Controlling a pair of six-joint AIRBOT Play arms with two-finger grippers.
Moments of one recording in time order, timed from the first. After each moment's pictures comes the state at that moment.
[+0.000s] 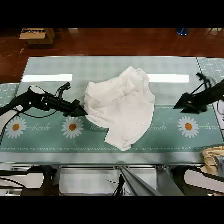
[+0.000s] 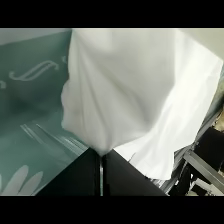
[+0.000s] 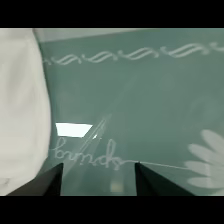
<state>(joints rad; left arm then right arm) 0.02 -1.55 0.87 0.62 -1.22 -1.07 -0.31 -1.35 0.99 -1.10 1.38 1.35</state>
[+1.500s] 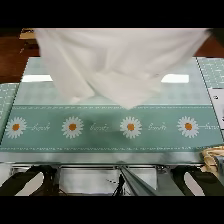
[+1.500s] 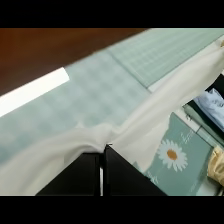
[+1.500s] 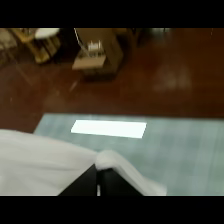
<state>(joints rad) 0.06 -1.01 1.79 0.60 -1.36 -1.18 -0.10 -0.76 1.48 -0.85 1.11 1.48</state>
